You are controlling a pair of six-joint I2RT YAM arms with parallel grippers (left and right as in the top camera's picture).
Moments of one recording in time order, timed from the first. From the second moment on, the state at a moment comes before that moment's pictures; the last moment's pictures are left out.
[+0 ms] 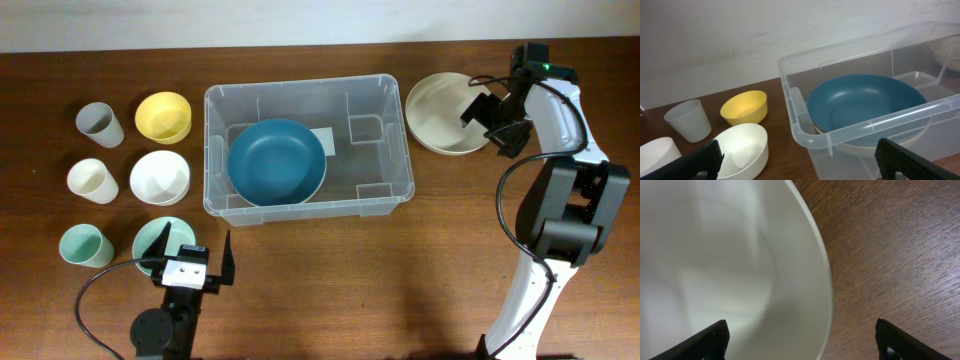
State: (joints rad) left arm 0.01 0.01 0.01 -0.06 0.12 0.20; right arm -0.20 2.28 1.93 -1.06 -0.11 0.54
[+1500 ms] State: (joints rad) left arm 0.01 0.01 0.01 -0.06 0.12 0.20; right arm -0.20 2.34 1.93 -1.01 -0.11 0.54
